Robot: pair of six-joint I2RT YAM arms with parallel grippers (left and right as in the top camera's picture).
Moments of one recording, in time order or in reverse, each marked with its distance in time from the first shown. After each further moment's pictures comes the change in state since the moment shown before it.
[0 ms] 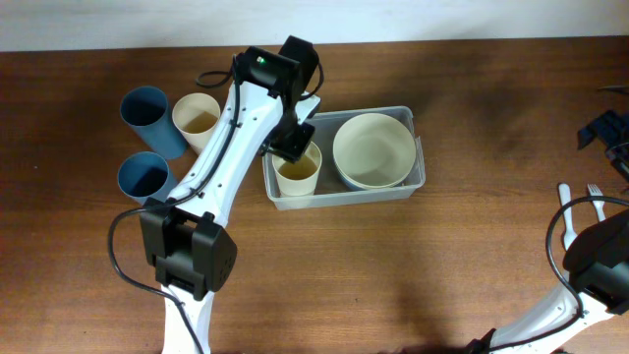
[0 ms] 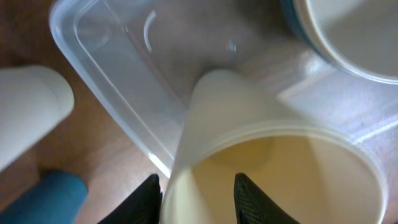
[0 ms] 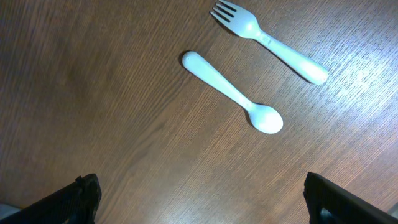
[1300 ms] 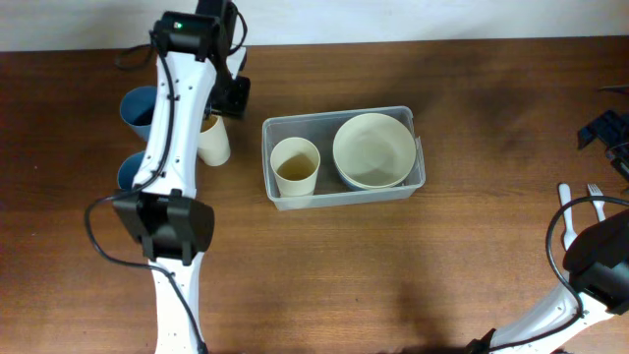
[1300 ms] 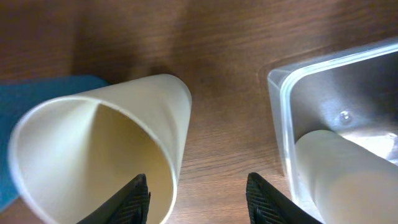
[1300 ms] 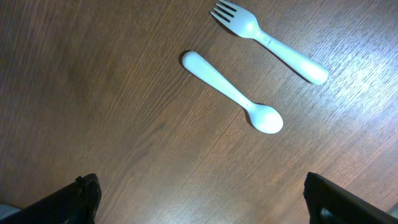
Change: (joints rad) left arm 0.258 0.188 0.382 -0.104 -0.063 -0.035; right arm 0.000 0.000 0.000 0.000 0.000 0.000
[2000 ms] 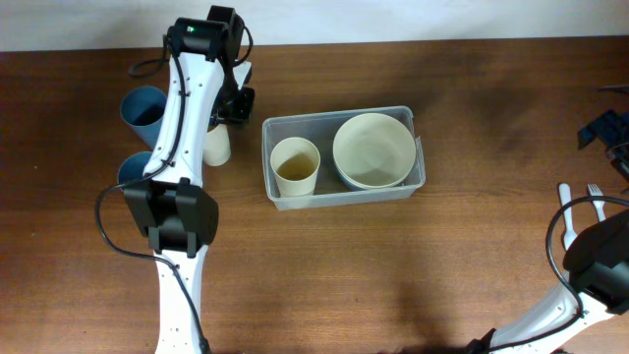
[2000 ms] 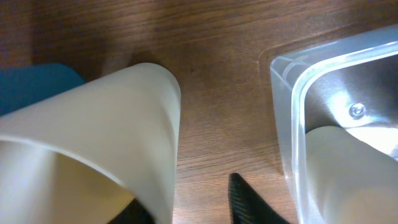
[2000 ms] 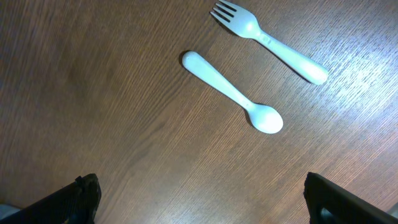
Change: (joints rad) left arm 0.000 0.073 -0.002 -0.022 0.027 -0.010; right arm 0.000 0.000 0.000 0.000 0.000 0.000
